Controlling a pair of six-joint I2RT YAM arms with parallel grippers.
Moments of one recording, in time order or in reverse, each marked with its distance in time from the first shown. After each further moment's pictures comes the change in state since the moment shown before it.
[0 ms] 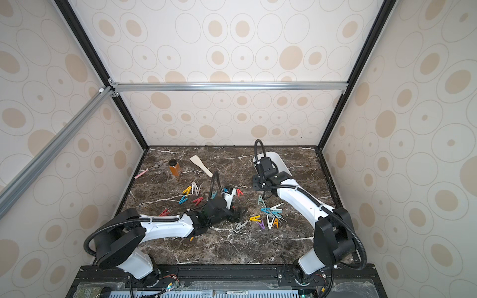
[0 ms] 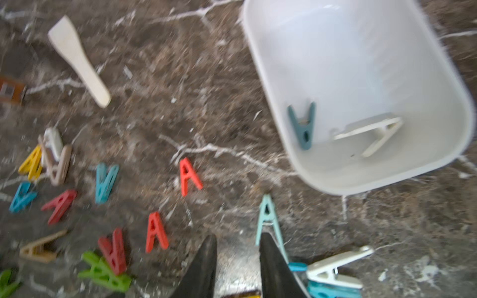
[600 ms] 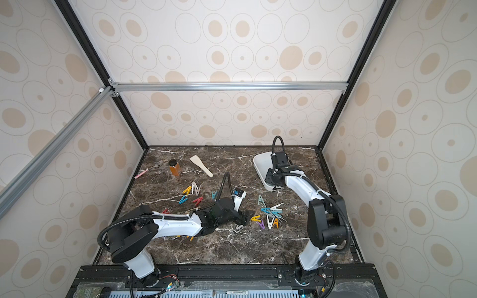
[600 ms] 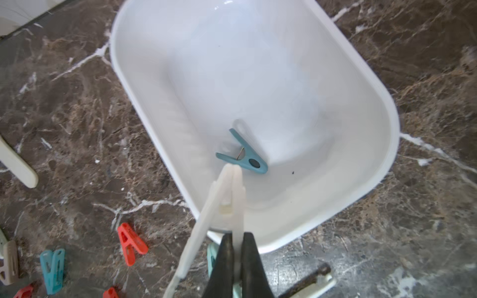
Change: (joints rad) left arm -0.080 0.164 0.160 -0.032 0.022 0.173; right arm -0.301 0.181 0.095 0.018 -0.071 0.084
